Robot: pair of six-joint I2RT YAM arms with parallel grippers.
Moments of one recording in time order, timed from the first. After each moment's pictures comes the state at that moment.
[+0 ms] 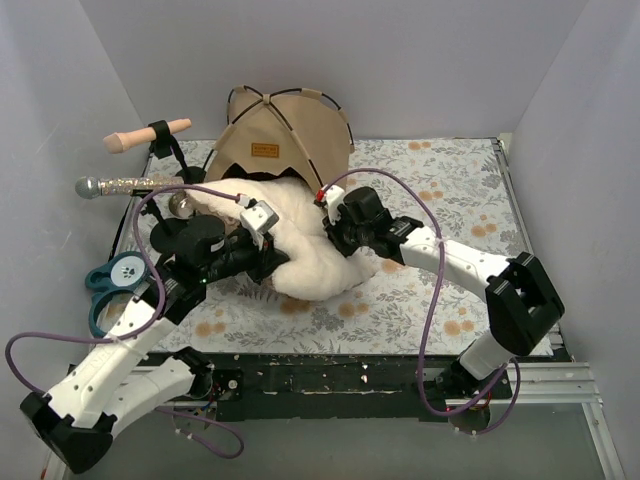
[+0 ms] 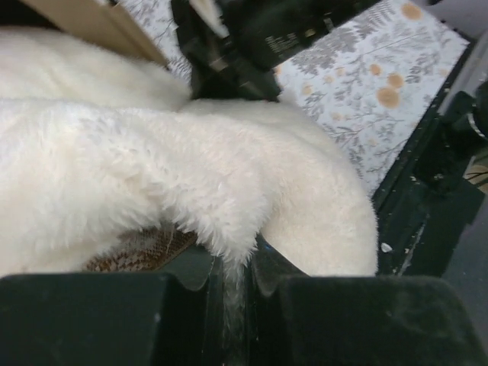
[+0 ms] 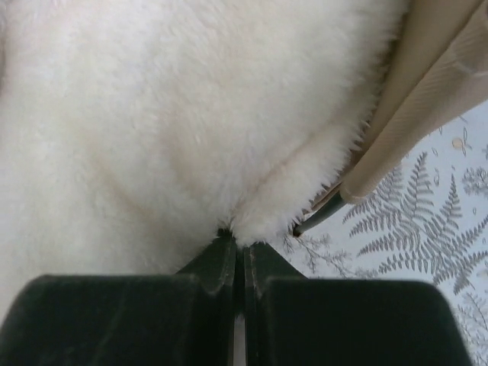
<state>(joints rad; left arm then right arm) -0.63 0.81 0.91 -0.44 0.38 -0.03 0.79 1.58 1.13 -0.22 -0.18 -0.04</state>
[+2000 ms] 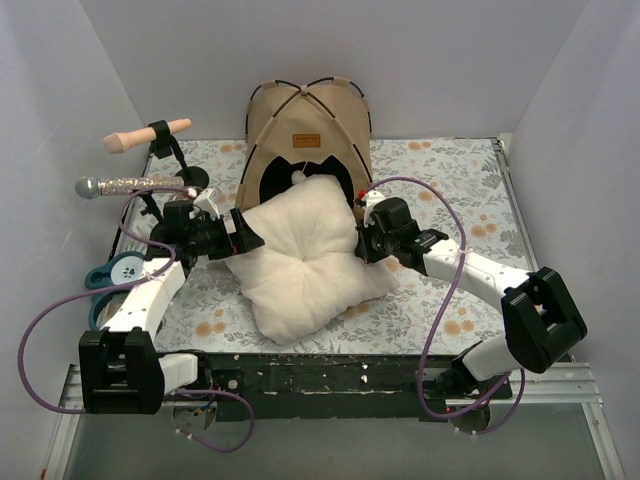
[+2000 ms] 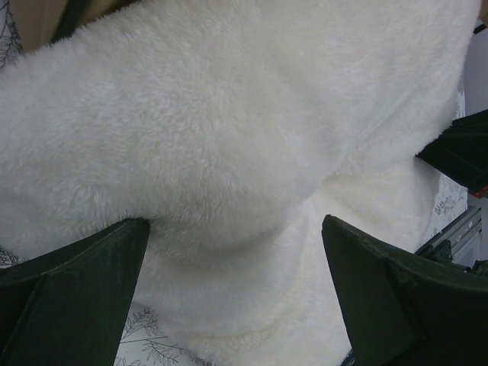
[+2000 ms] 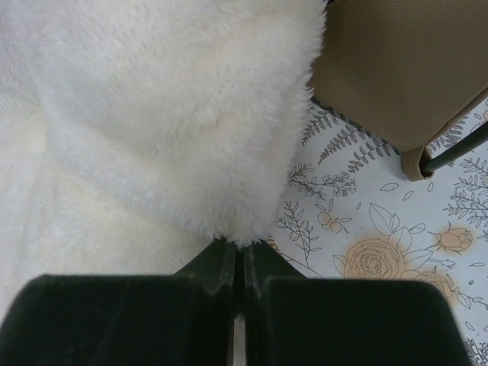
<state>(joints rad) -0.02 1.17 0.74 -0.25 0.60 -0.33 0.64 1.44 0.89 -0.18 -0.10 0.21</state>
